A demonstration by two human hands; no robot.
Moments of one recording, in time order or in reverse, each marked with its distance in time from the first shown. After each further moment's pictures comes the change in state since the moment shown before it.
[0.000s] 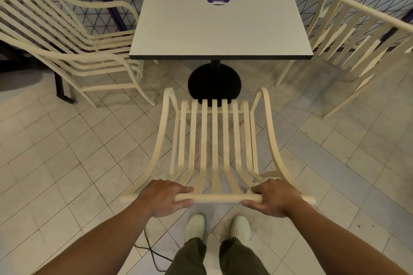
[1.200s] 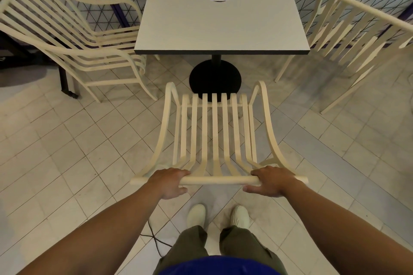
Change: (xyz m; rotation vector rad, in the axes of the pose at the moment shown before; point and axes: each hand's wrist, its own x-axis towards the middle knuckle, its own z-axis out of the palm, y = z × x) left_hand -0.011 0.022 -0.012 0.045 -0.174 -0.166; right_hand -0.011 -0.012 -0.019 -0.034 -0.202 0.072
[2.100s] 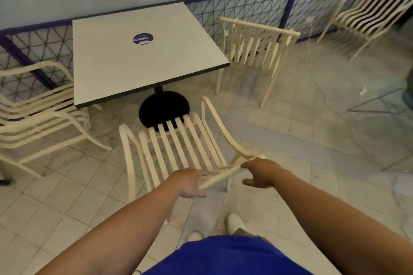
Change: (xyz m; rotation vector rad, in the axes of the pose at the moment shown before) left_hand 0.020 0.099 -0.061 0.243 -0.074 0.370; right_hand -0.095 -0.015 -0.009 0.192 0.171 0.315
